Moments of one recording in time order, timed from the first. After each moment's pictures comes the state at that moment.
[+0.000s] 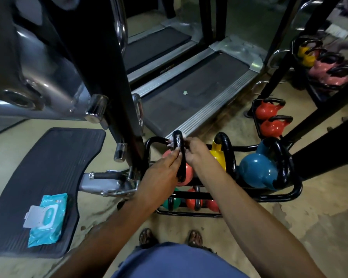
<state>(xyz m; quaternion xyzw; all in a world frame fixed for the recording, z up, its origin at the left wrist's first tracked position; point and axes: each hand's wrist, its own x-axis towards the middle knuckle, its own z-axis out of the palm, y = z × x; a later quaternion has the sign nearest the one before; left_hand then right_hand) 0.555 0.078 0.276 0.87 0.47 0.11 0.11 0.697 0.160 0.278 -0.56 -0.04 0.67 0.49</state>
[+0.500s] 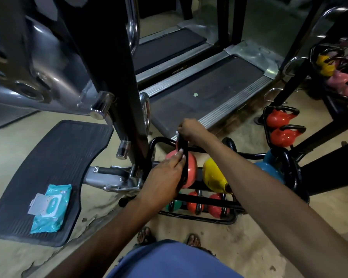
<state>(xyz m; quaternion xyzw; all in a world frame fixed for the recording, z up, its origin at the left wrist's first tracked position) 0.565 0.073 0.287 0.86 0.49 0.07 0.10 0.706 0.226 0.302 -0.65 -0.73 0.20 -0.01</state>
